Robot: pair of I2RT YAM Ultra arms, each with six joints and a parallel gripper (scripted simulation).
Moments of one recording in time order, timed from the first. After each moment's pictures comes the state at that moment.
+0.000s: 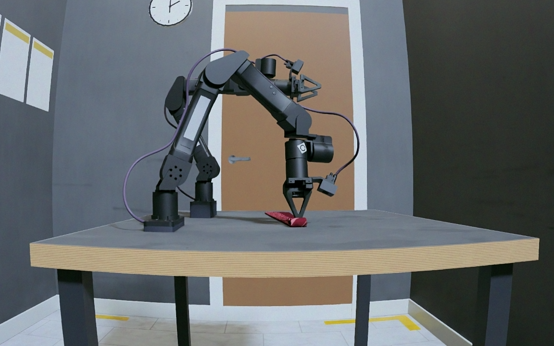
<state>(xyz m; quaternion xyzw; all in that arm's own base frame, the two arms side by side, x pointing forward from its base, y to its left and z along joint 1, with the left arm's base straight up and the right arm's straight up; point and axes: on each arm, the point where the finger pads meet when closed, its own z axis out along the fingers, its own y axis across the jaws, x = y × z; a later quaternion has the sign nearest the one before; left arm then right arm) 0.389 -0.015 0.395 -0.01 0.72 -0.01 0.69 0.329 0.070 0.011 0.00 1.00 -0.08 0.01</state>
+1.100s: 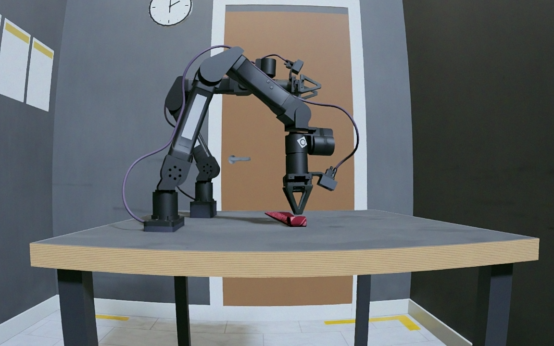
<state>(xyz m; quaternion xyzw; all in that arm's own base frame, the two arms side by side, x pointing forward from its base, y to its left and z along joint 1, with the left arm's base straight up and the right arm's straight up) 0.389 -0.015 0.395 -0.01 0.72 -0.01 0.69 0.328 0.071 0.025 0.00 1.00 -0.04 0.01</state>
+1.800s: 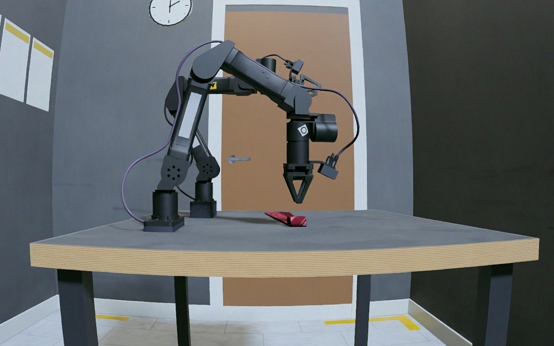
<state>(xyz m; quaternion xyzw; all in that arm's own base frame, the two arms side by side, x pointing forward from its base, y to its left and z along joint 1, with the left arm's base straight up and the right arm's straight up) 0.389 -0.015 0.395 -0.01 0.72 -0.01 0.69 0.327 0.069 0.055 0.00 1.00 0.03 0.00</state>
